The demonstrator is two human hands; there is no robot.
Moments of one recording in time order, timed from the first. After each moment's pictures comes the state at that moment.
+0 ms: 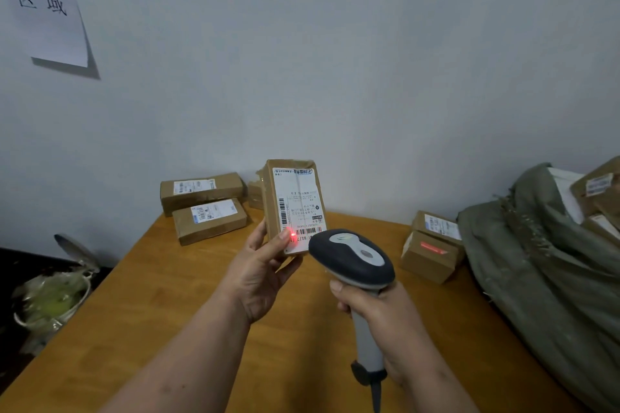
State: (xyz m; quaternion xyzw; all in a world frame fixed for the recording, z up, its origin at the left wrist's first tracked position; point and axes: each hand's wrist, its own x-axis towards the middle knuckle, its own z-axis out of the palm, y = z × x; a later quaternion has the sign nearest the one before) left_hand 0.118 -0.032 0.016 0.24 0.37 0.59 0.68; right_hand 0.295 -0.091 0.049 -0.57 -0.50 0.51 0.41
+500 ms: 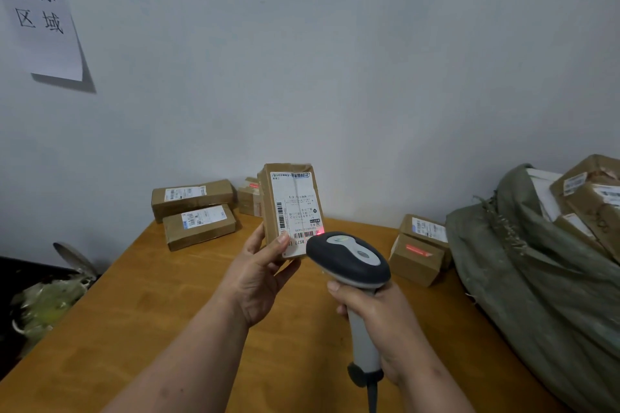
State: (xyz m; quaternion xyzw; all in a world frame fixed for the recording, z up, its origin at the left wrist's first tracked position) left_hand 0.165 -0.042 0.025 0.26 0.37 0.59 0.67; right_hand 0.338 -0.105 0.068 -0.55 -0.50 0.51 0.44
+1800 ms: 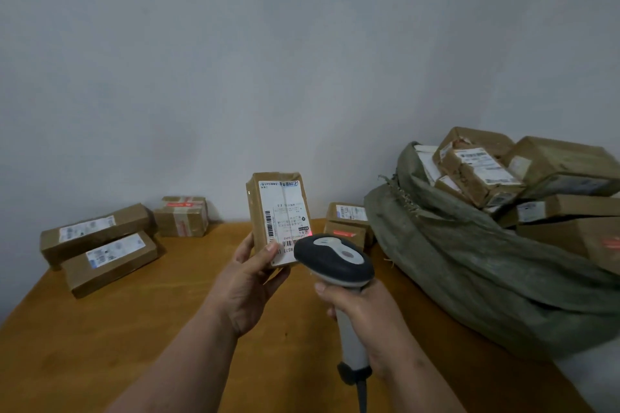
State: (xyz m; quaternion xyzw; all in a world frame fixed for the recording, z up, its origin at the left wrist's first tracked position) left_hand 0.244 -0.053 0.035 0.30 0.35 0.50 0.73; right_hand 0.395 -0.151 0.077 -0.63 -0.42 0.46 0.46
